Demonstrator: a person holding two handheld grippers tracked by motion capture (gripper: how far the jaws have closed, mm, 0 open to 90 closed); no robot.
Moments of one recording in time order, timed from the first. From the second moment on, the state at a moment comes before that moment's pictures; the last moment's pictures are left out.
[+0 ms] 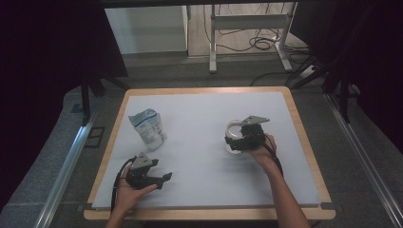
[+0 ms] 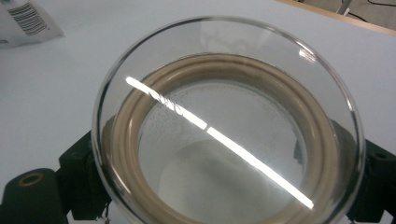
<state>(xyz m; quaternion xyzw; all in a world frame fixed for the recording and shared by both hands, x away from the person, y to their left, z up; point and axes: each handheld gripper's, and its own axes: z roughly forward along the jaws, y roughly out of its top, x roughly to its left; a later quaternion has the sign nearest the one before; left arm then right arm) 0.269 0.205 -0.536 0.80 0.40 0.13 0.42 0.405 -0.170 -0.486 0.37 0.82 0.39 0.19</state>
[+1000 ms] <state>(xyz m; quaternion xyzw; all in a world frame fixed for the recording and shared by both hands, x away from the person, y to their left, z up) 0.270 0.207 -0.535 0.80 0.41 0.14 0.42 0.330 -0.178 -0.484 0.31 0.85 0.40 0.16</state>
